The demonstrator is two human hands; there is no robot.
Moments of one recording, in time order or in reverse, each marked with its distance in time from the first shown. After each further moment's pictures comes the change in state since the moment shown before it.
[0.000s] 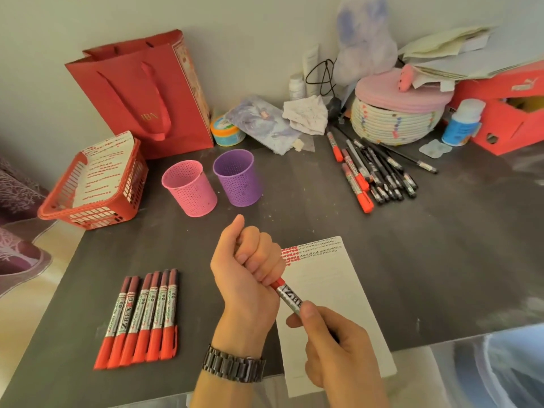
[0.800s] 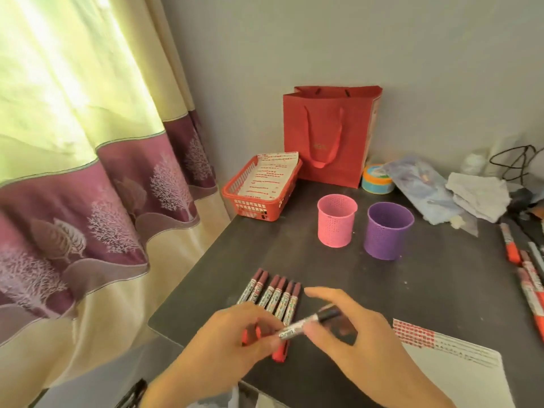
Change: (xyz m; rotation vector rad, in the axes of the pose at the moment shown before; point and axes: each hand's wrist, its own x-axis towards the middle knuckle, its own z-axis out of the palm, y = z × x) left_hand -0.096 0.131 -0.158 1.645 0.120 0.216; right_hand 0.072 -0.032 0.099 -0.832 -0.676 -0.608
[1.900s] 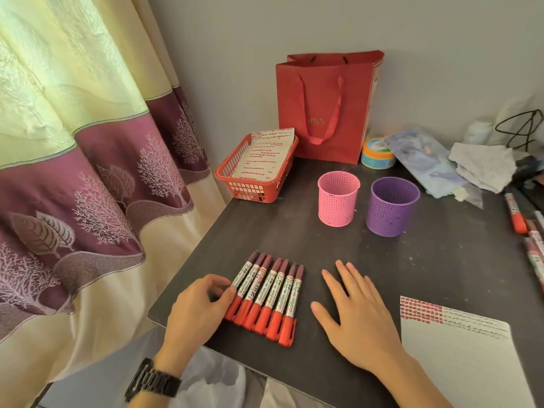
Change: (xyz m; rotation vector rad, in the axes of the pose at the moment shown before) left_hand 0.026 -0.096 0.007 0.141 0.298 -0.430; right_hand 0.032 0.085 0.053 -0.723 -0.003 0.175
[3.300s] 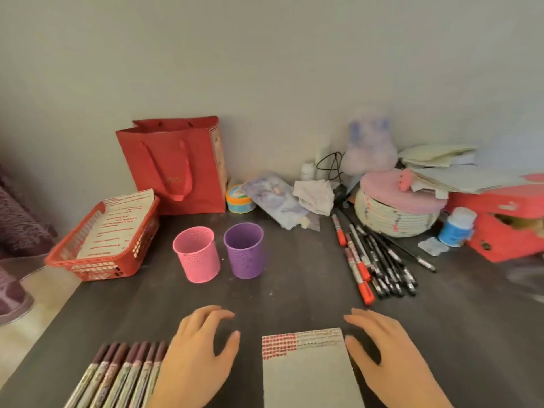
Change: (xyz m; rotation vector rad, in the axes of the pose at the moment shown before) left_hand -0.022 0.189 0.101 0.029 -0.111 0.611; right_hand -0.129 0.175 -0.096 0.240 0.281 0.408
